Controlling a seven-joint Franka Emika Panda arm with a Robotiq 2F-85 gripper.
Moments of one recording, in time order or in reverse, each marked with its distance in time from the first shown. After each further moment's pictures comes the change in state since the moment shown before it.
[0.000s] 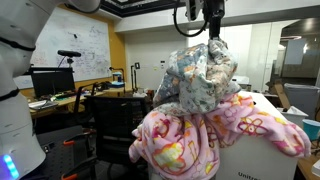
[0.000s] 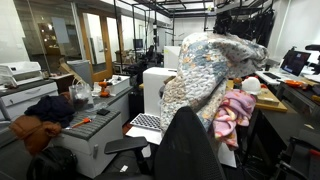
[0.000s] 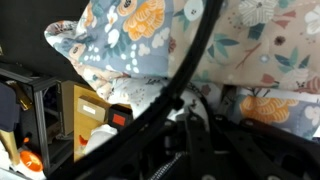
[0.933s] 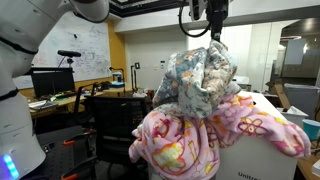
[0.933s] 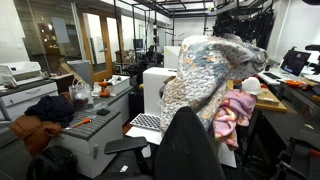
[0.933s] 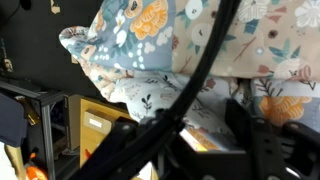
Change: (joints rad) arm -0.036 0.115 0.002 0.193 0.031 -0.142 0.000
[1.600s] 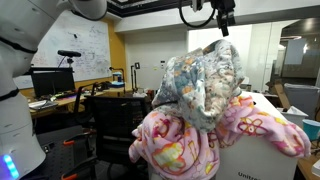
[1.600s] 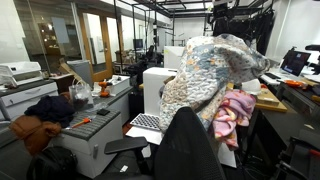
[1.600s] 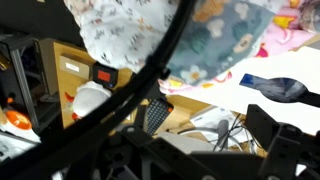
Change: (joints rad) arm 0.025 -0.033 0.003 0.037 -0.051 0.222 -0.037
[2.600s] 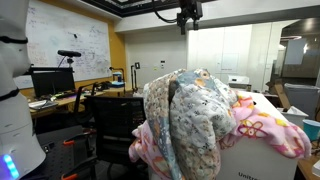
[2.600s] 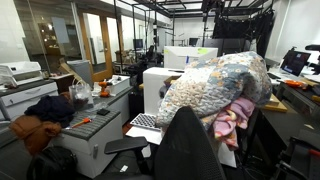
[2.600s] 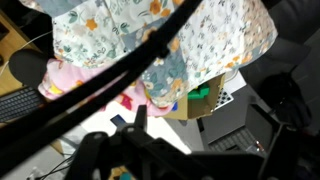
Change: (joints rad) arm 0.006 -0.378 0.209 -0.506 0.191 0.113 -0.517
